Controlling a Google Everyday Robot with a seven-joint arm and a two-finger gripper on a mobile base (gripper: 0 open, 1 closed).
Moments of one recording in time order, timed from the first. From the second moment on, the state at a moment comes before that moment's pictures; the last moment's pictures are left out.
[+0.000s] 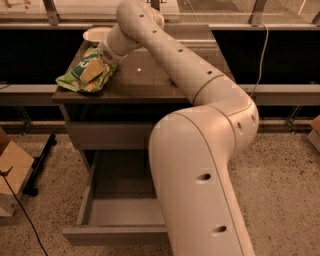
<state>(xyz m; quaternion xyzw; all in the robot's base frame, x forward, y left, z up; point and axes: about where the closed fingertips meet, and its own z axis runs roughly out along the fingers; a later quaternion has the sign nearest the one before) 0.813 0.199 0.847 -0.54 0.74 0.19 0.36</state>
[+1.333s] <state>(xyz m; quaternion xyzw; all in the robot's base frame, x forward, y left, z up) 0.666 0.094 0.941 -0.59 0.68 0.18 0.40</state>
